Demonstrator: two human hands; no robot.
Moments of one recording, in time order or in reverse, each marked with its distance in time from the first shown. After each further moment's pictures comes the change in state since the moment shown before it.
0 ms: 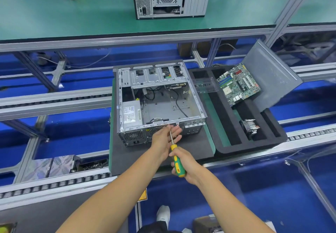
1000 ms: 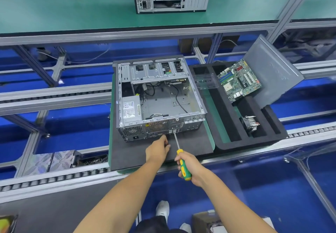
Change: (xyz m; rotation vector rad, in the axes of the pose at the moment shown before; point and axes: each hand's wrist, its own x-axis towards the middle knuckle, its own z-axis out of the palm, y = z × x) left_hand 0.021 -0.040 -0.069 1.771 0.119 0.394; right_hand 0.000 0.021 -0.028 -0.077 0.107 0.105
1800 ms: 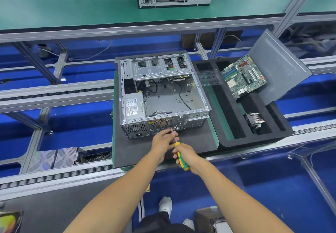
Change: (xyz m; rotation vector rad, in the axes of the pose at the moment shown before) left_hand 0.011 0.008 0.000 -1.411 -0.124 -0.304; right_hand 0.024 -0.018 0.021 -0.241 -0.003 -0.051
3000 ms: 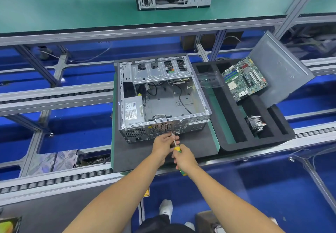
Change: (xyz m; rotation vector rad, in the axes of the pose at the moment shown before) left_hand 0.013 0.000 0.004 0.095 0.035 -0.021; right_hand 0.027 0.015 0.010 -0.356 0.214 -0.187
